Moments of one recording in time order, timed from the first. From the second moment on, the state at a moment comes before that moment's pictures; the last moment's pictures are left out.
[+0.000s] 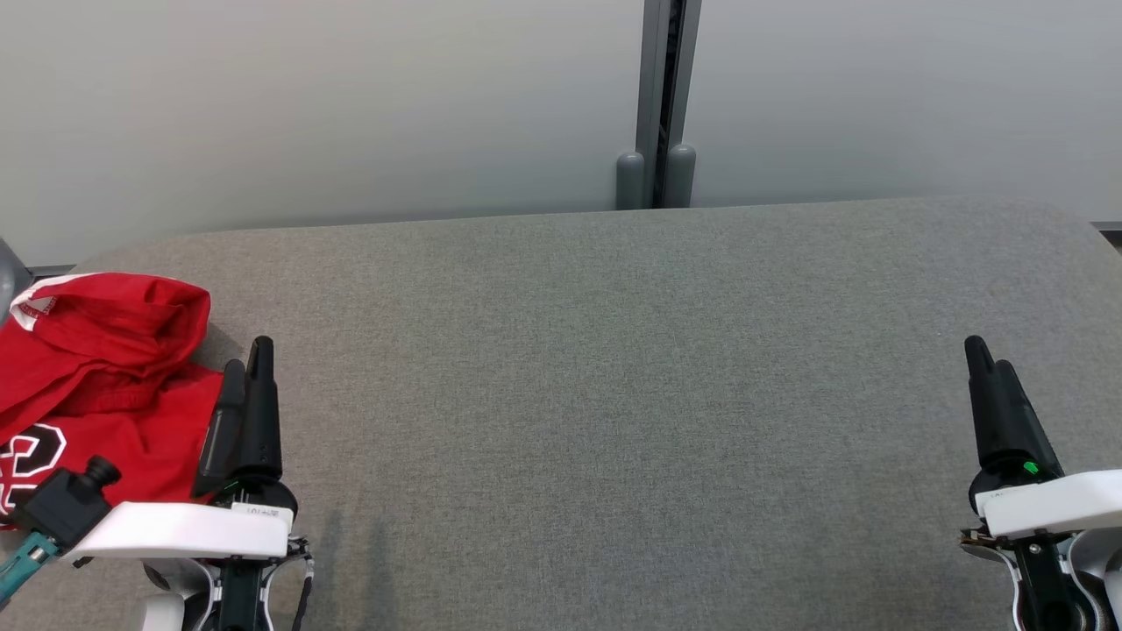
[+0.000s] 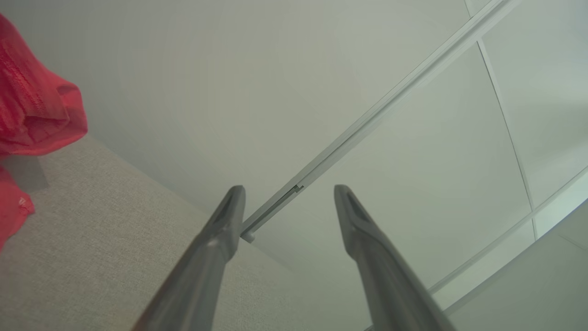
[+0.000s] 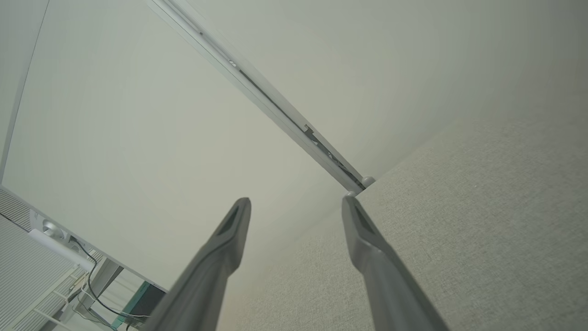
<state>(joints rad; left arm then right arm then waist) -0.09 0.08 0.00 0.09 -1.05 -0.13 -0.08 -0.12 -0.10 -0.05 0.14 0.99 0.13 -0.02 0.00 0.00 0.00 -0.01</state>
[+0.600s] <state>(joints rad) -0.09 0.09 -0.03 0.14 -0.71 -0.12 -0.13 -0.12 -0.13 0.00 0.17 0.67 0.13 -0.09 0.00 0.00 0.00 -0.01</state>
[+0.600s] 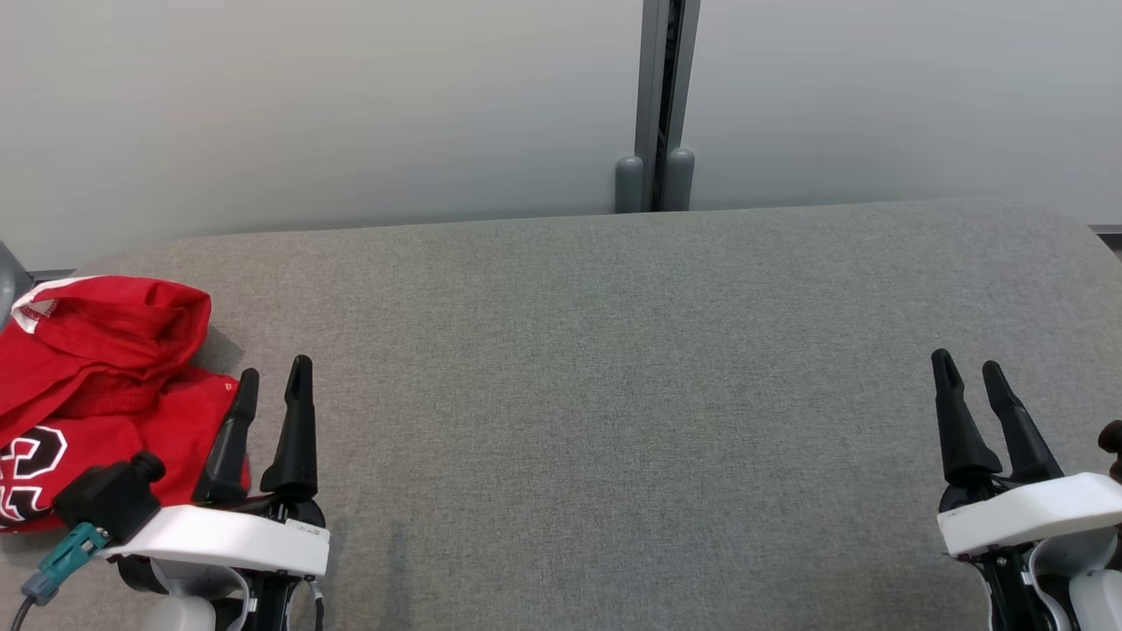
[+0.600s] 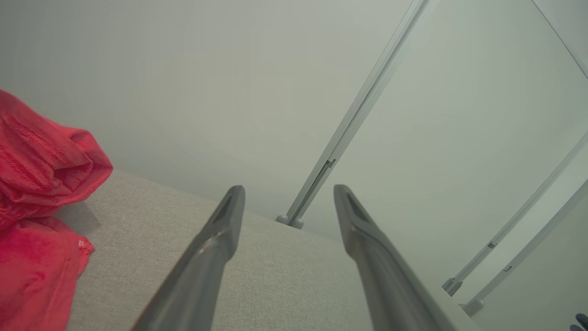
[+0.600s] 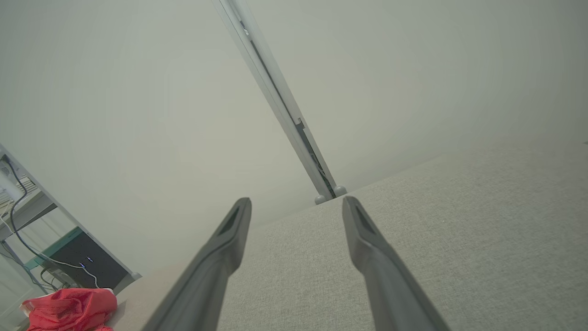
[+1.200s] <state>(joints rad) -0.10 0.12 -0.07 0.27 -0.48 -0.10 -0.17 -0.12 -0.13 0.00 0.23 0.44 0.13 -0.14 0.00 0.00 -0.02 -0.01</state>
